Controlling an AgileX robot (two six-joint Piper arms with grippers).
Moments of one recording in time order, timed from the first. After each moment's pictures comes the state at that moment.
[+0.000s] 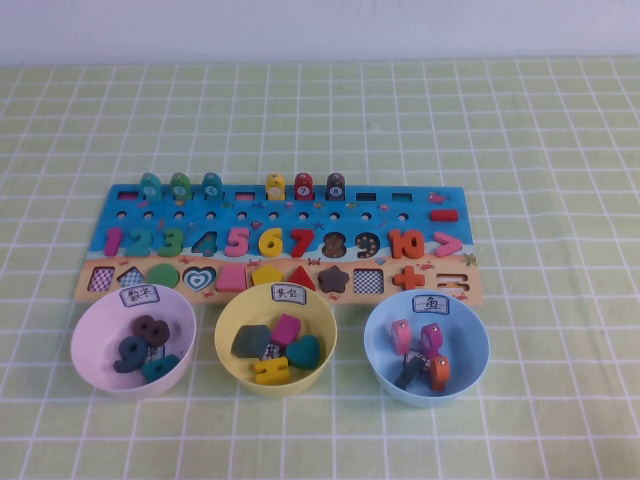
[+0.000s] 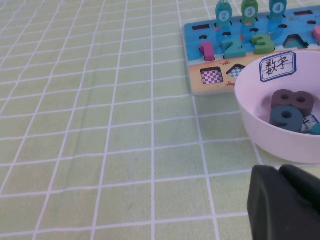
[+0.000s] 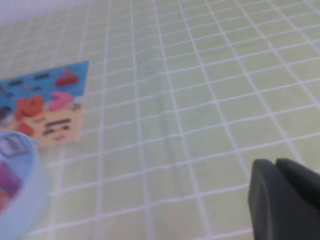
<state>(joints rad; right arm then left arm) 0.01 -0.01 0.03 -0.02 0.37 0.27 -0.01 -0.01 0.03 0.02 0.37 0.08</state>
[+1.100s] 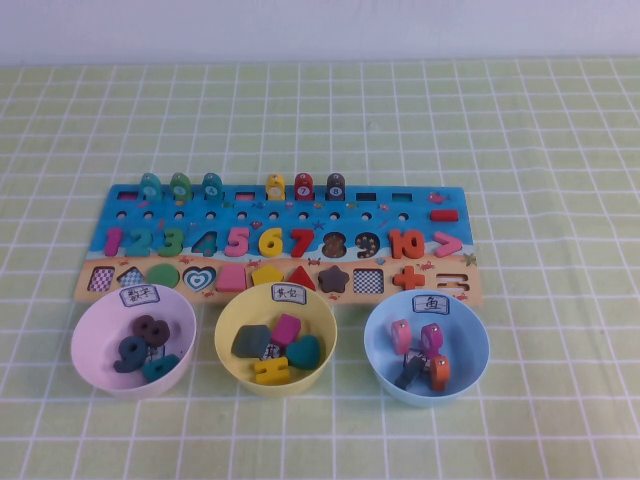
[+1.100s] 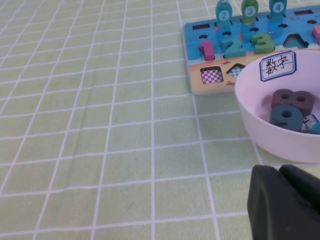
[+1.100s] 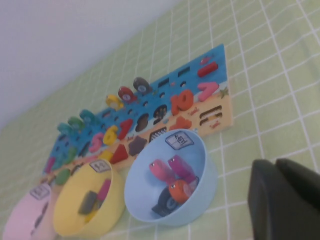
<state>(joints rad) 0.01 0.10 -0.07 0.84 0.45 -0.07 -0.01 -0.01 0.03 0.02 0.37 0.08</state>
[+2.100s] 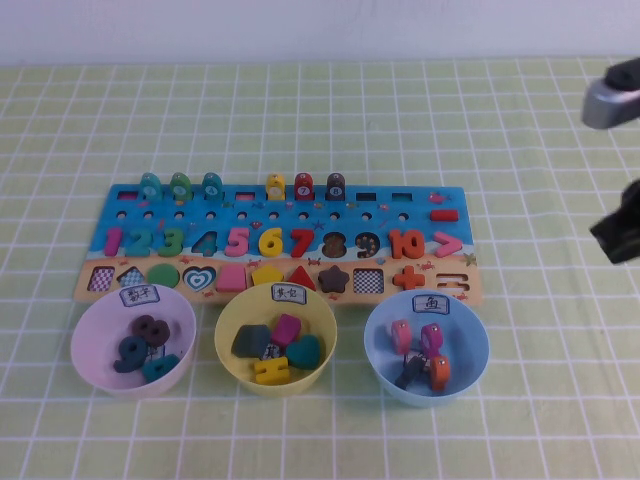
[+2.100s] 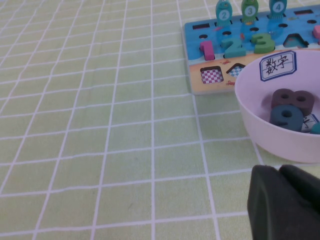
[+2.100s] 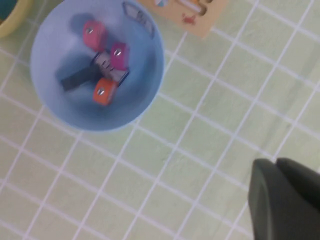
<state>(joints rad) 0.25 1.35 -1.28 0.16 1.23 -0.20 -0.01 -0.01 0.03 0.02 0.37 0.08</state>
